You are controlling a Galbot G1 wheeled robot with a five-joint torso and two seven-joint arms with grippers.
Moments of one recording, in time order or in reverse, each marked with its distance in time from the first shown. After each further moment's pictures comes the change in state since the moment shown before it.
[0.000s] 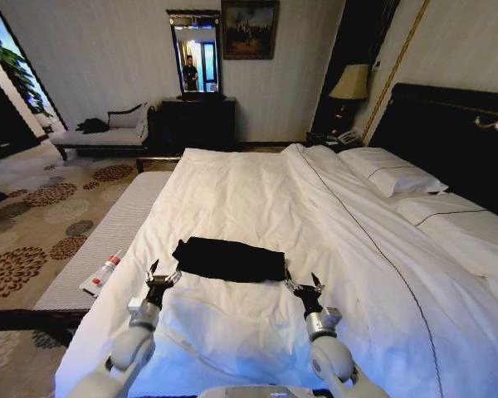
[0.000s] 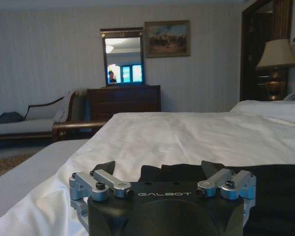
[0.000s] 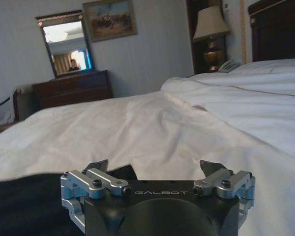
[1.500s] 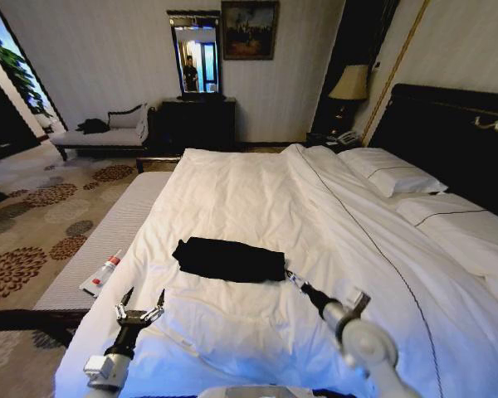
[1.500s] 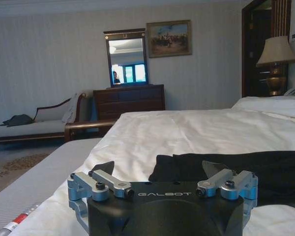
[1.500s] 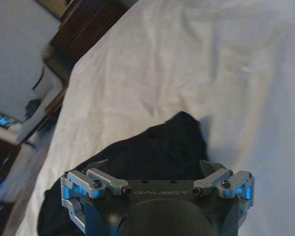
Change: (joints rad) left arm 0.344 -0.059 -0.209 -0.136 0.021 -0.117 0.099; right arm 0.146 -0.007 0.249 0.157 0.928 -0.668 0.075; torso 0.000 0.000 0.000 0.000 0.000
